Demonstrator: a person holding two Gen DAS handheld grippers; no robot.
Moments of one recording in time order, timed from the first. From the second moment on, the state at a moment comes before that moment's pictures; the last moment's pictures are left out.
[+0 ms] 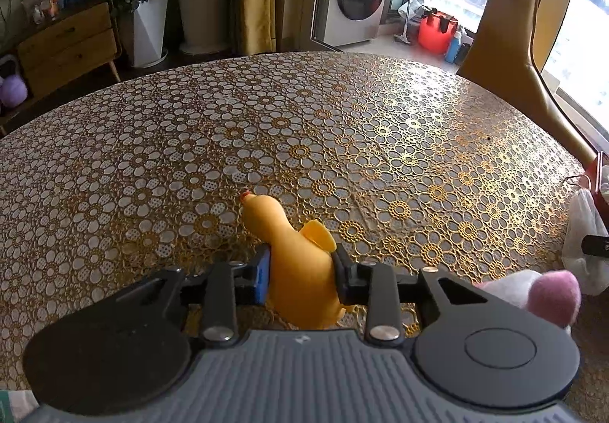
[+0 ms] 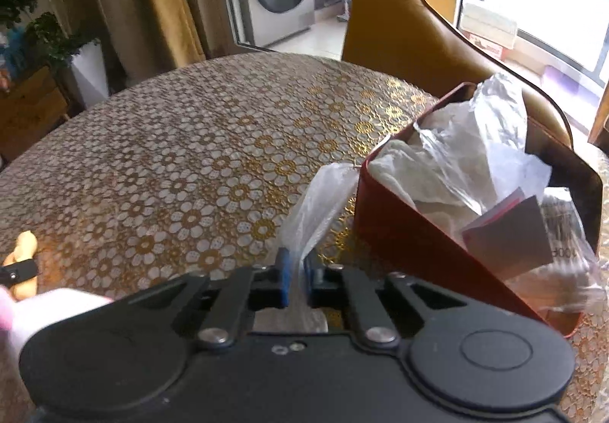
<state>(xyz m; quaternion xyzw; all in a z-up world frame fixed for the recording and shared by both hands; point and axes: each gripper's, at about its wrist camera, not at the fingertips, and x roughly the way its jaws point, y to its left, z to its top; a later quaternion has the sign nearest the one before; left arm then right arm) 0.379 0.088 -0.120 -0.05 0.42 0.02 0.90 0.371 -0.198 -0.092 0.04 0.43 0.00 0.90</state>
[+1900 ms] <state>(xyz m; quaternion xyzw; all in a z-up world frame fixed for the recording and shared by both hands) 0.263 -0.167 0.010 0.01 0.37 -0.24 0.90 0.227 -0.362 0.029 0.07 0.36 0.09 0.93</state>
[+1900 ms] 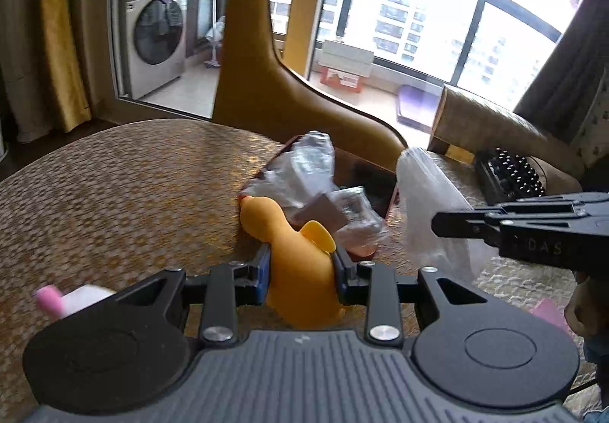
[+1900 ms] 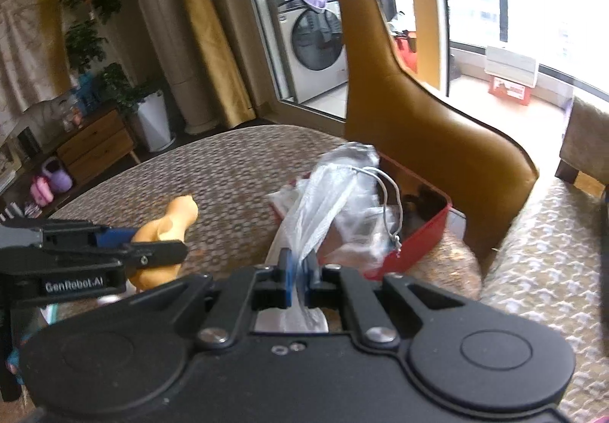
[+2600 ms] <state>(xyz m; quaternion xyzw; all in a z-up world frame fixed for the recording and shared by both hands) 0.371 -0.255 -0.027 0.02 0.38 -0.23 0.89 0.332 -0.414 -0.018 0.07 0.40 0.07 0.91</state>
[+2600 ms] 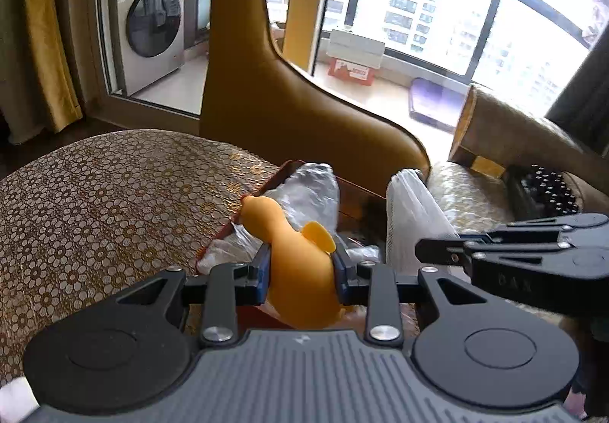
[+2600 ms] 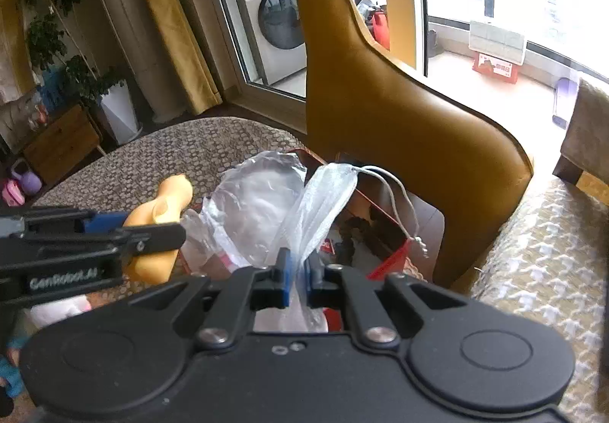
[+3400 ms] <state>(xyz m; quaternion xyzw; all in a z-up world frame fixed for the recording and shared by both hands) 0.423 -0.274 -0.088 0.02 0.43 -0.22 0.87 0.350 -0.390 -0.054 0.02 0.41 0.09 0.91</state>
